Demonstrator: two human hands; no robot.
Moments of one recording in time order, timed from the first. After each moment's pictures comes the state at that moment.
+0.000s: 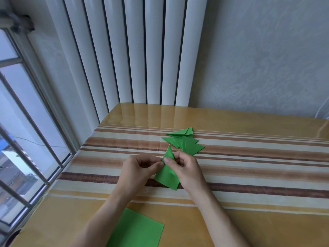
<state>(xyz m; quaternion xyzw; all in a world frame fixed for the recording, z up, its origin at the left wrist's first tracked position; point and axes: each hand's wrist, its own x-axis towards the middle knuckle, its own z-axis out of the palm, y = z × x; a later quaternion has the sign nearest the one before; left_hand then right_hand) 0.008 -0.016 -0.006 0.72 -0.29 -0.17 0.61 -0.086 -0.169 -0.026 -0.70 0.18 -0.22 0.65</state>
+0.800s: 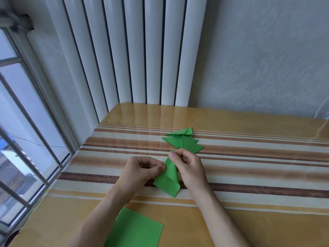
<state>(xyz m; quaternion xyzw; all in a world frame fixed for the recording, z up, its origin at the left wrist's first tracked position) 0.004 -0.015 0.001 0.65 -0.23 -0.31 0.65 -0.088 -0.171 -0.019 -0.67 0.18 -0.26 0.67</state>
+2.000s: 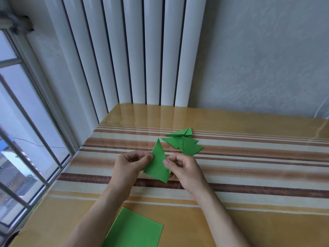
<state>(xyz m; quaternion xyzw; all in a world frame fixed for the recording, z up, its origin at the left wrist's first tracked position) 0.019 -0.014 -0.005 0.65 -0.15 -0.21 0.72 -0.089 -0.173 -0.023 -0.71 0.16 -0.17 0.66</state>
